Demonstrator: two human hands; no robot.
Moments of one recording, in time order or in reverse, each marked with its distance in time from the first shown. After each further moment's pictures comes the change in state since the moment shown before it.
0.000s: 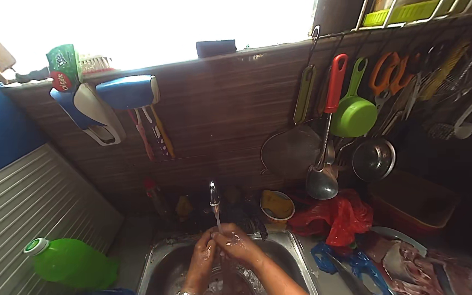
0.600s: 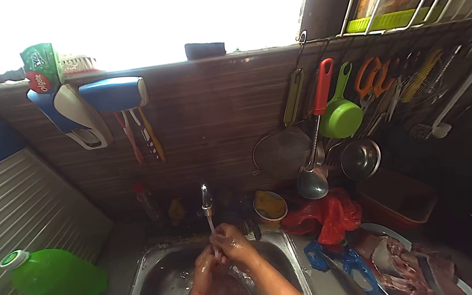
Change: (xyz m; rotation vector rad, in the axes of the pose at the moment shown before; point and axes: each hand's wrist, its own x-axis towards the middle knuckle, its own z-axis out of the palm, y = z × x) left_hand -0.022 -0.032 0.025 -0.359 0.086 -0.091; right_hand -0.006 0.001 -0.001 0.220 0.092 0.192
